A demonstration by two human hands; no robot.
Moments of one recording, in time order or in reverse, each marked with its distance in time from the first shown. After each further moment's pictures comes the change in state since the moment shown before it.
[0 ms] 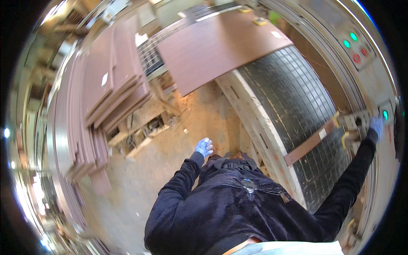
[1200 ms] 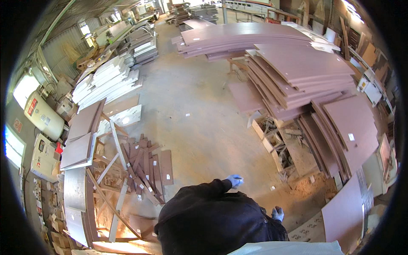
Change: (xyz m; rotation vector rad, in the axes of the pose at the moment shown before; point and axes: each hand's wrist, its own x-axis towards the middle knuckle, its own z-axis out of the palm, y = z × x) left_hand -0.243 -0.173 -0.297 -0.464 0.732 0.405; right_hand -0.633 -0.714 -0.262 1.299 -1.429 -1.345
